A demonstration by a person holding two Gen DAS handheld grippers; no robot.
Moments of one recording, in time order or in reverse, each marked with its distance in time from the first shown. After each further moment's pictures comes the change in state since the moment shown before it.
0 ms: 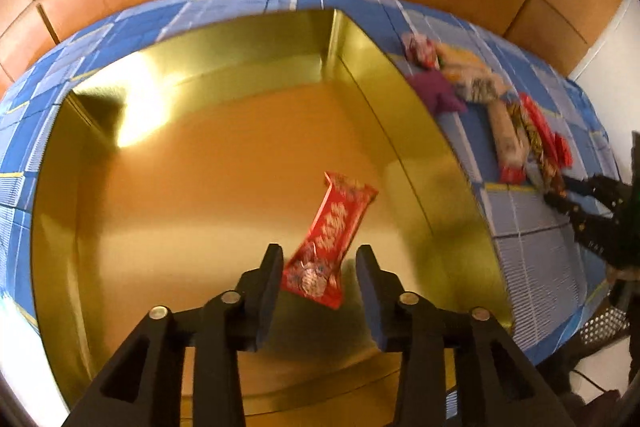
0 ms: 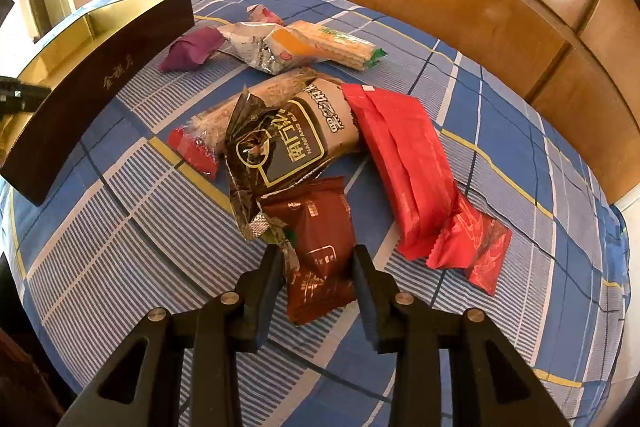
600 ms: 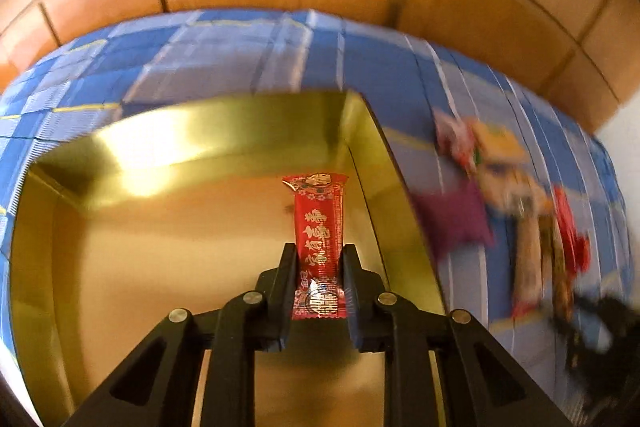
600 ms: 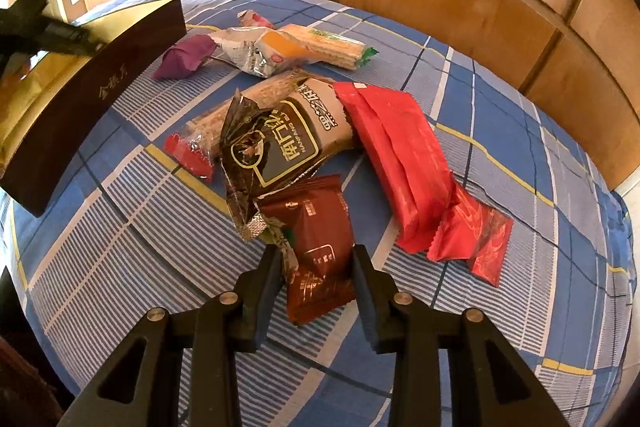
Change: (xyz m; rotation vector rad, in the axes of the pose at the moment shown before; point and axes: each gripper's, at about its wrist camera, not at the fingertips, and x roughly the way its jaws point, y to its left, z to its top) left arm 0.037 -0.005 0.096 -0.136 -0.076 0.039; right arm -0.002 -0.005 -0.005 0.040 -0.016 0.011
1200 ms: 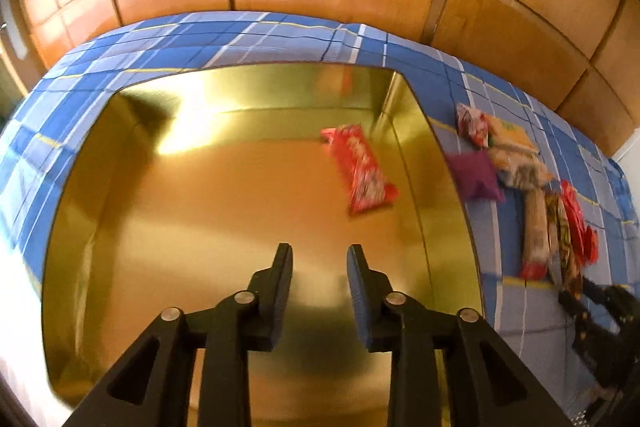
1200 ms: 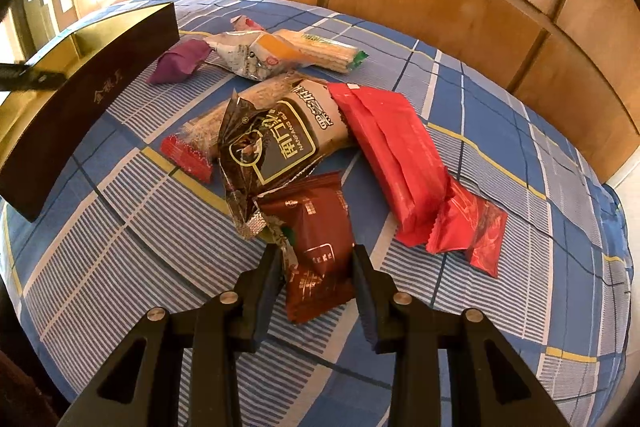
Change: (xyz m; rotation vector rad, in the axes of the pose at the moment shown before) left arm -0.052 0.015 -0.078 -0.104 -0.085 0.111; right arm -0.004 0.008 -0.008 0.018 -0.031 -0.051
